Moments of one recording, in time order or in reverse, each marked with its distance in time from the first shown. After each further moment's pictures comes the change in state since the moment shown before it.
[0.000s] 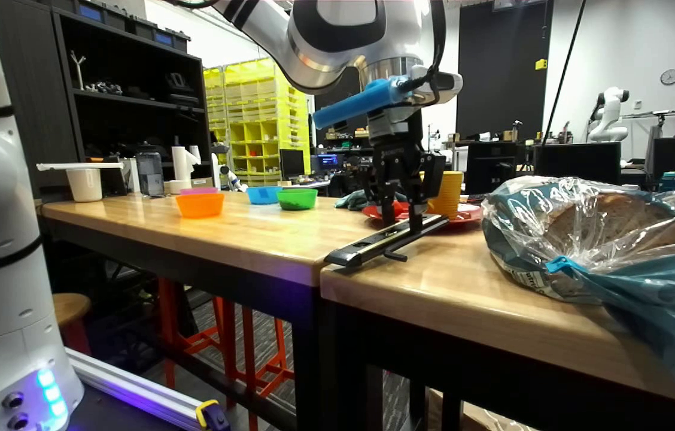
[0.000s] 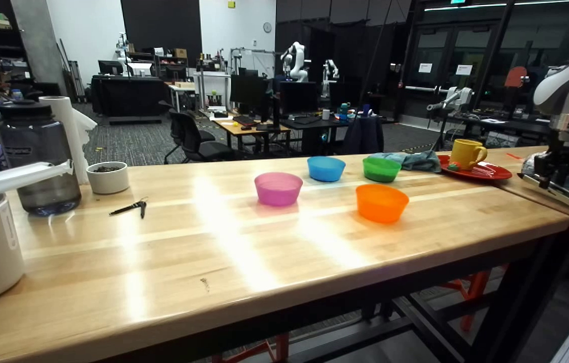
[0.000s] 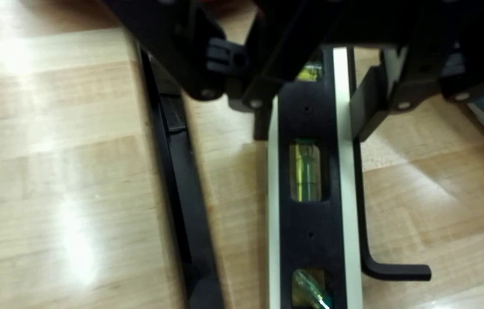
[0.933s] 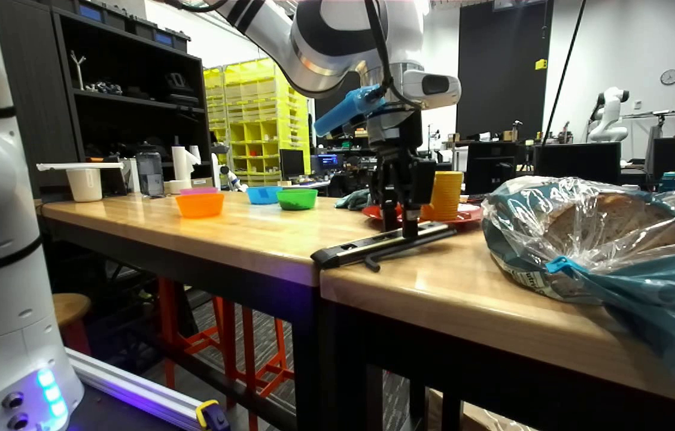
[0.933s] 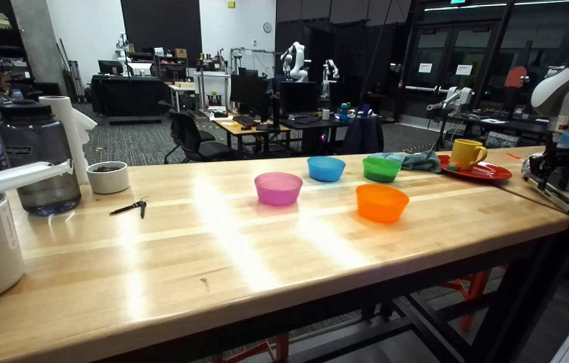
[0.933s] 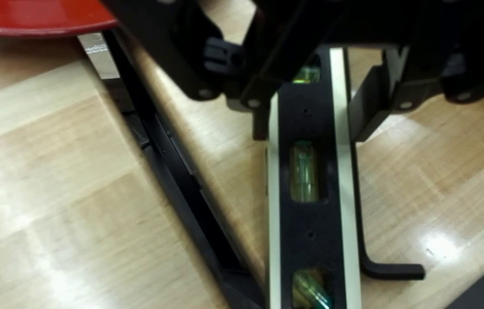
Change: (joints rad) arm -0.002 0.020 0.003 0.008 -0.001 -0.019 0.298
